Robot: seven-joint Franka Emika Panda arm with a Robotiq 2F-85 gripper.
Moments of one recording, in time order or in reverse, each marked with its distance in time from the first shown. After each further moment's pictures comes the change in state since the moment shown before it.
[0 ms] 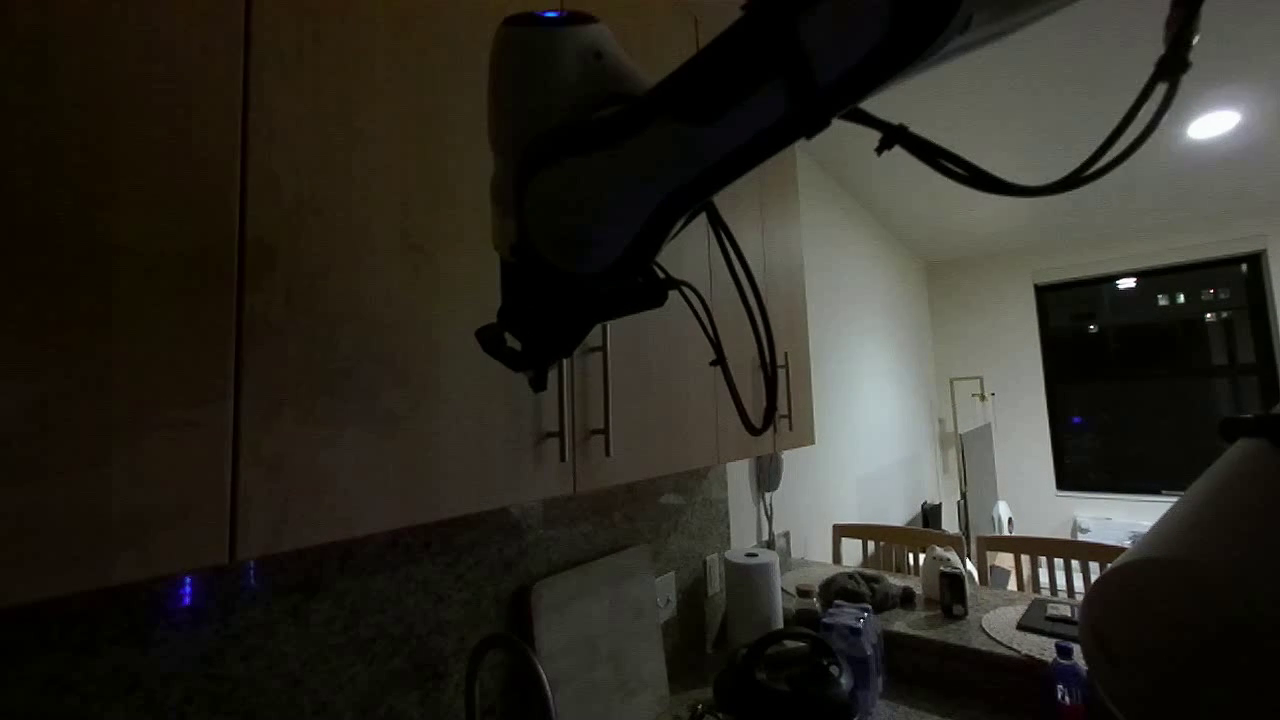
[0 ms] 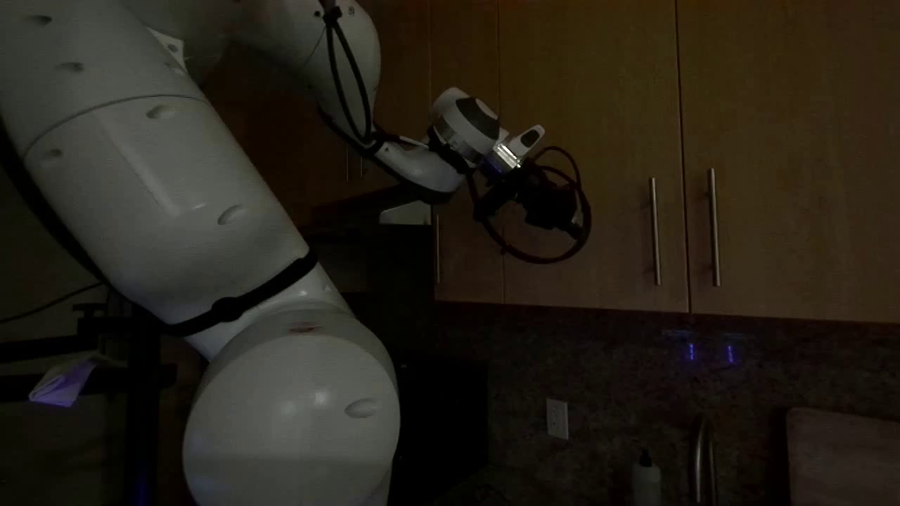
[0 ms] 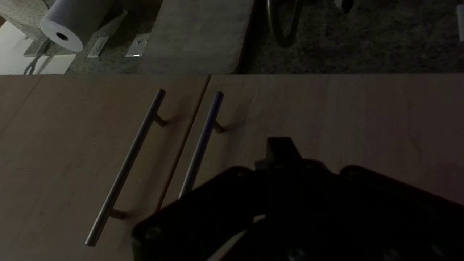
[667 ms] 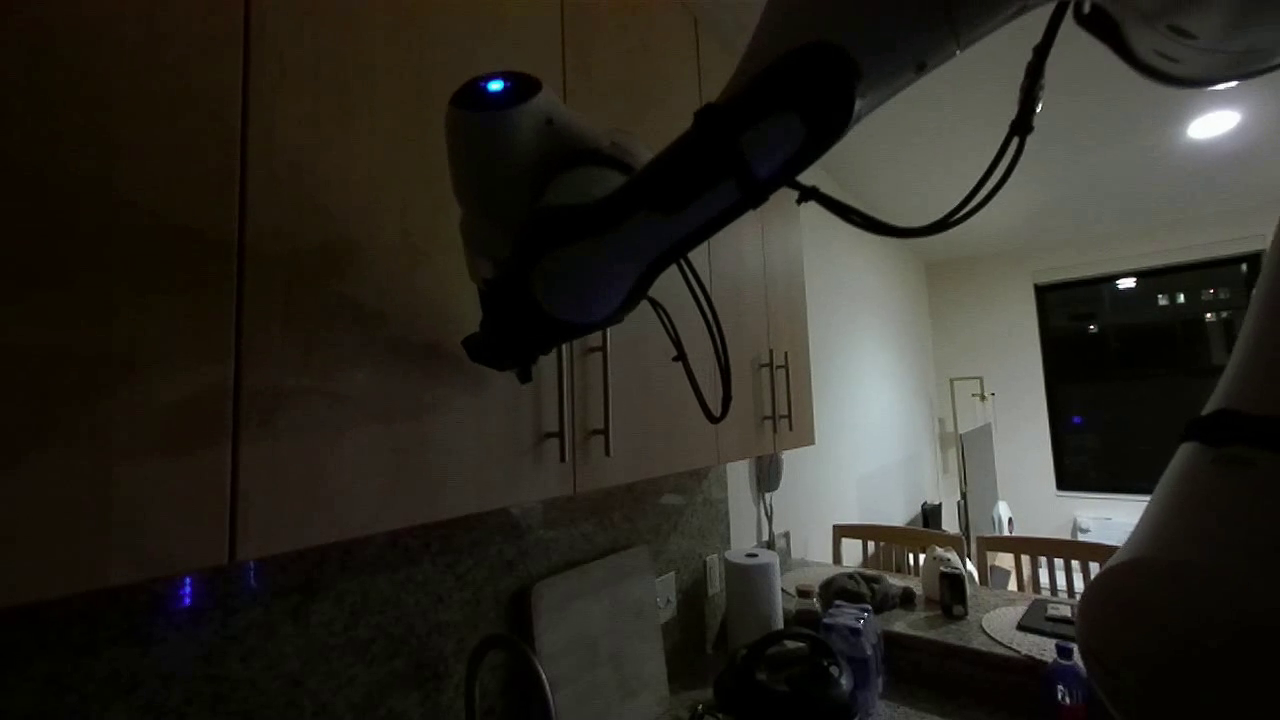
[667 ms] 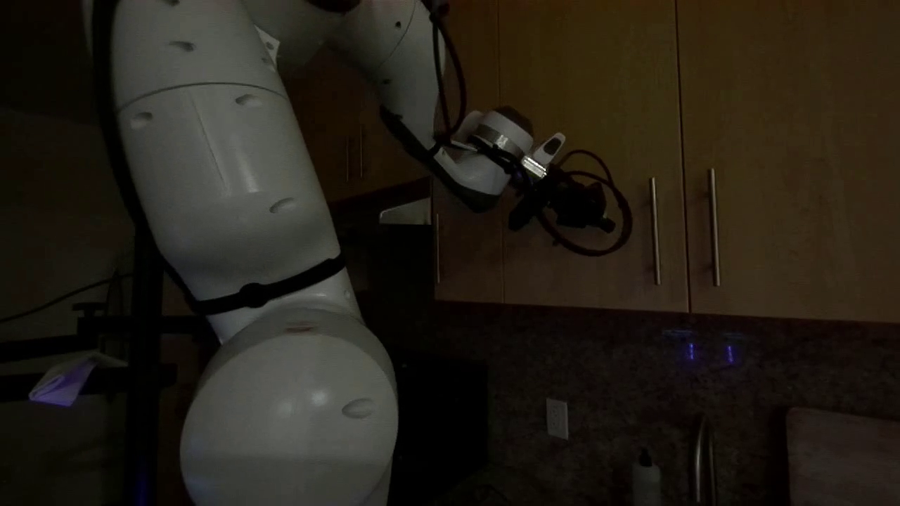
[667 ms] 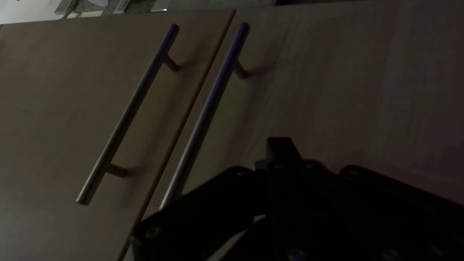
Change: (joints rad) arm -0.010 0.246 0.000 0.170 -0.439 -0.007 0.291
